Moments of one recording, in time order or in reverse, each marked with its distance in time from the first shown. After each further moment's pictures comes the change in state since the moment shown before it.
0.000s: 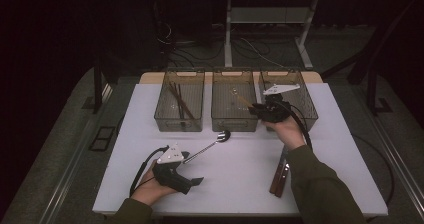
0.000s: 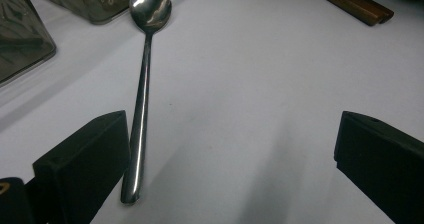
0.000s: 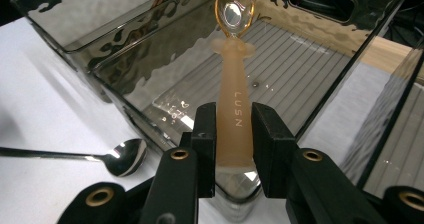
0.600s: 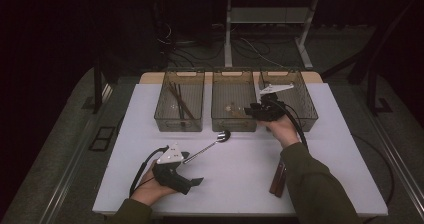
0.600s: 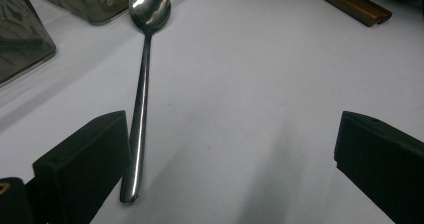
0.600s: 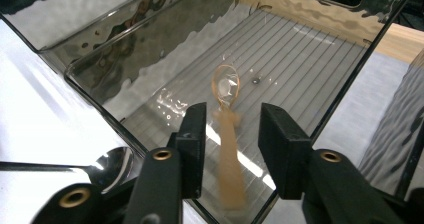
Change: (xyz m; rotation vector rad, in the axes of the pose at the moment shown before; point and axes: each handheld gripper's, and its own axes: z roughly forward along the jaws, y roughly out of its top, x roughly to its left) left arm 0.000 0.000 -0.001 0.001 -0.001 0.001; right arm -0.006 -0.002 0.022 0.016 0.009 0.034
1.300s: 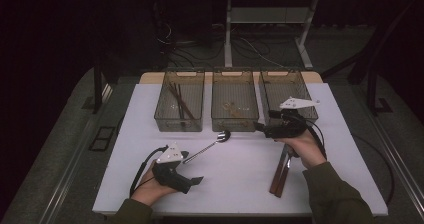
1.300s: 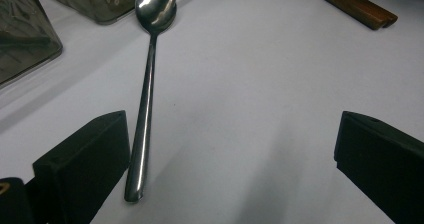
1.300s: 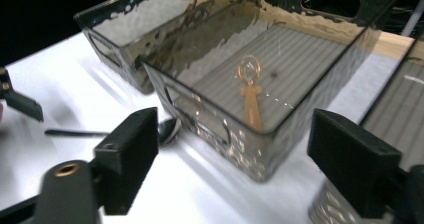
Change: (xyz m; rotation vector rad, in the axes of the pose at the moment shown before) left arm 0.002 0.000 -0.001 0.006 0.012 -0.001; right arm 0.008 -0.039 -0.062 -0.112 0.076 -0.001
